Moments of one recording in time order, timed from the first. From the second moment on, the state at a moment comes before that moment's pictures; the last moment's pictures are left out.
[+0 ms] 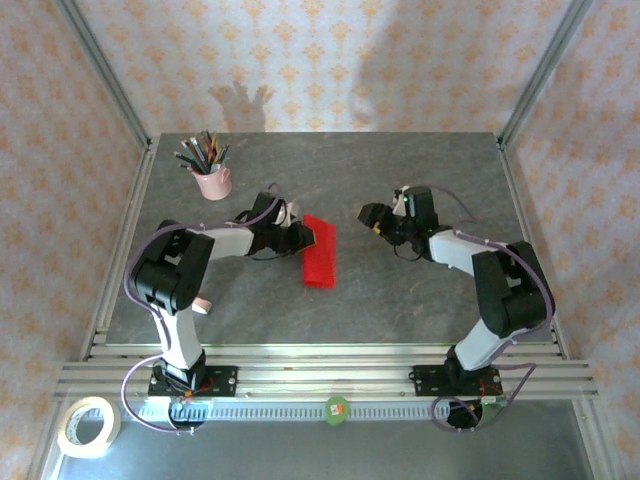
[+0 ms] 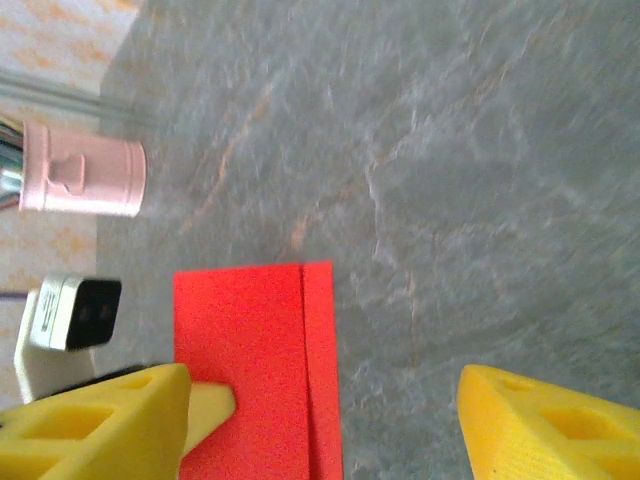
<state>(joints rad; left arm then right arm) -0.36 1.87 0.98 0.00 0.55 -0.75 0.29 1.64 0.81 0.15 -0.47 0.80</state>
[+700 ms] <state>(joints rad) -0.39 1.92 1.07 -0.17 0.44 -0.61 0.54 1.85 0.93 0.12 -0.49 0.80</state>
